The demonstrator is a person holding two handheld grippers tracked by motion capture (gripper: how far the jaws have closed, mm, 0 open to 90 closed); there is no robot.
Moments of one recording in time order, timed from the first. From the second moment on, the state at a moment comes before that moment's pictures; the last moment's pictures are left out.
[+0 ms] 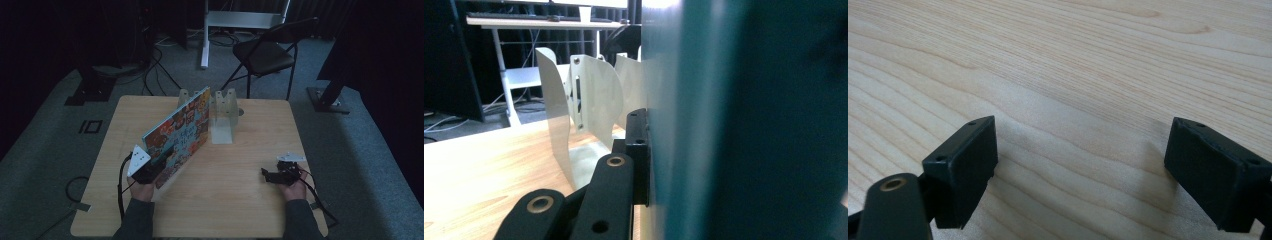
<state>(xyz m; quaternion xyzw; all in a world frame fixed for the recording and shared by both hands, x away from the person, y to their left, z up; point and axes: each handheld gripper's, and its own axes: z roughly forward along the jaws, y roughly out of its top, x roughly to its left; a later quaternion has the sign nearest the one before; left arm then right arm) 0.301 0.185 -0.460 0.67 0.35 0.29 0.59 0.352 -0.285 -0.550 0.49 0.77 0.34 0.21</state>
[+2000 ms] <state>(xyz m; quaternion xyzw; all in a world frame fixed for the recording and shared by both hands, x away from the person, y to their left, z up) 0.301 0.201 -0.464 0.65 0.39 0.30 0.58 0.352 -0.285 -0.550 0.49 0.78 0.34 0.21</state>
